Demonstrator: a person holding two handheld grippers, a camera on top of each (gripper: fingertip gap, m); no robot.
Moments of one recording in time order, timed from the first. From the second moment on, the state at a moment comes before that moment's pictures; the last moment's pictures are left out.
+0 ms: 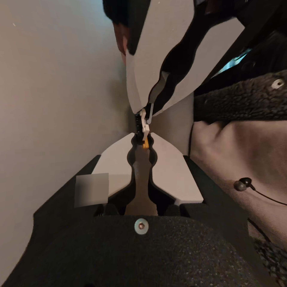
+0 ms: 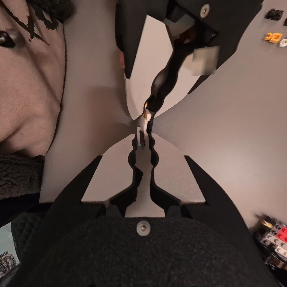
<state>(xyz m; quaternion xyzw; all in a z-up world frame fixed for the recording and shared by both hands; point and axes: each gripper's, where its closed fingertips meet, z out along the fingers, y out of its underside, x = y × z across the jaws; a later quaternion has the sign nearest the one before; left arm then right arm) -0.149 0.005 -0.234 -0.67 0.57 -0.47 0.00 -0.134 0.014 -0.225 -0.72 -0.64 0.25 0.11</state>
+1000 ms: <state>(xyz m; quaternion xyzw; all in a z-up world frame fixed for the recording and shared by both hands) -0.142 0.038 -0.165 -0.58 0.54 -0.59 0.17 -0.140 0.037 -0.165 -0.72 -0.37 0.47 0.36</state>
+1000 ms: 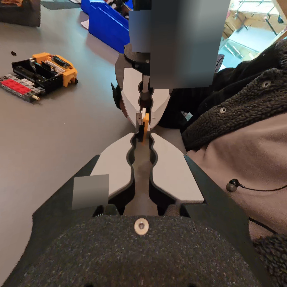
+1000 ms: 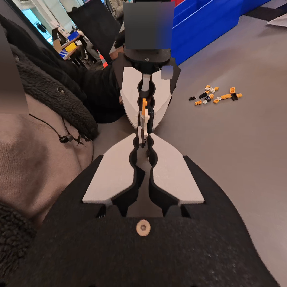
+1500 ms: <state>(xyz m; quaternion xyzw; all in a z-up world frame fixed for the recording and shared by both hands) -0.157 0.024 -0.196 -0.61 0.57 -0.55 0.04 -0.152 0.025 -0.196 -0.76 -0.45 0.39 0.26</state>
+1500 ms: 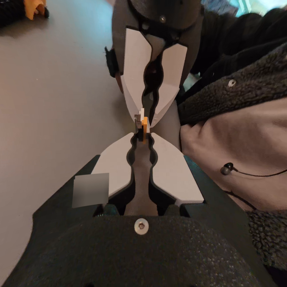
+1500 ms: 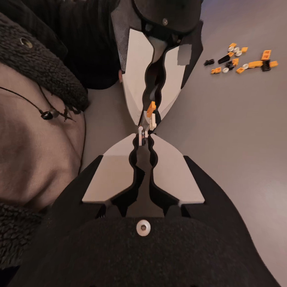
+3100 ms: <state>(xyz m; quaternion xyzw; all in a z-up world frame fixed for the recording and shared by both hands) -0.148 0.031 -0.212 -0.67 0.42 -0.61 -0.08 -0.141 0.036 -0.210 -0.64 -0.73 -0.03 0.24</state>
